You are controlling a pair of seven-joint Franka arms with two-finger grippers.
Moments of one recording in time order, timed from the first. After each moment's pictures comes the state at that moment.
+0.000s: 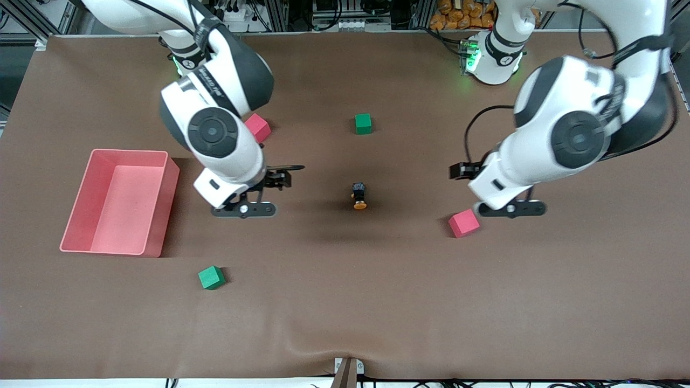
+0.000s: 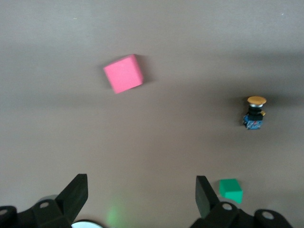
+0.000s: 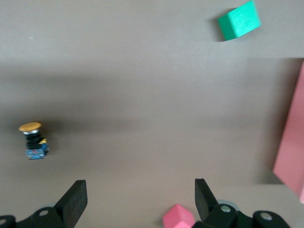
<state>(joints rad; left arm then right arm) -0.27 0.41 -0.17 -1.36 -0.04 1.53 -0.44 0.19 0.49 0.41 -1.32 -0.18 1.61 0.57</state>
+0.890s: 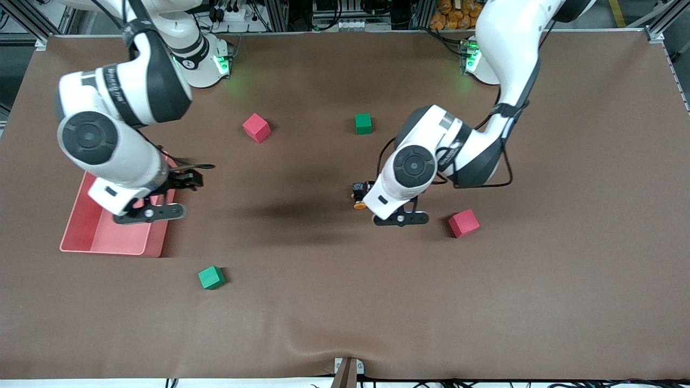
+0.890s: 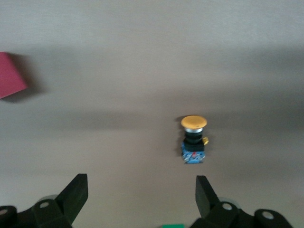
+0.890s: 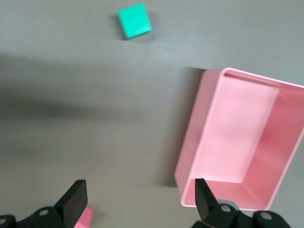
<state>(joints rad) -0.51 0.68 -0.17 -1.33 -0.04 1.83 -0.65 0.12 0.24 0.13 -1.61 -0.17 1.67 0.12</state>
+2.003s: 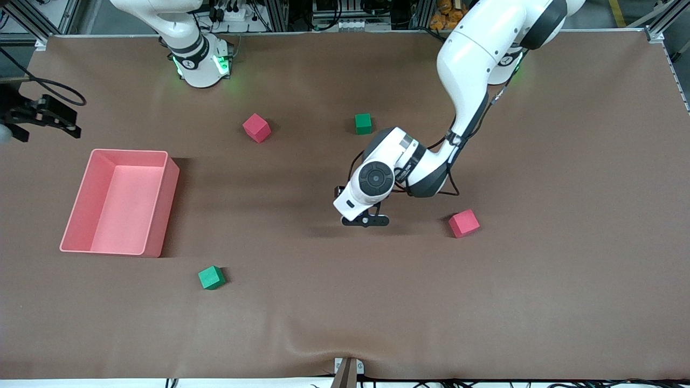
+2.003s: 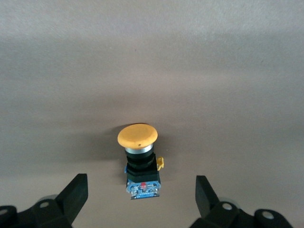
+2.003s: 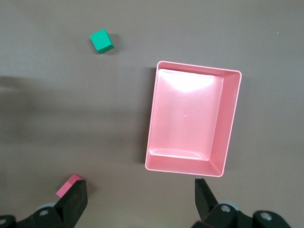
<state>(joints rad) -0.59 0.85 -0.17 -1.32 -0.11 2.03 -0.65 -0.01 -0.02 -0.03 -1.51 -0.02 1.47 -0.10</state>
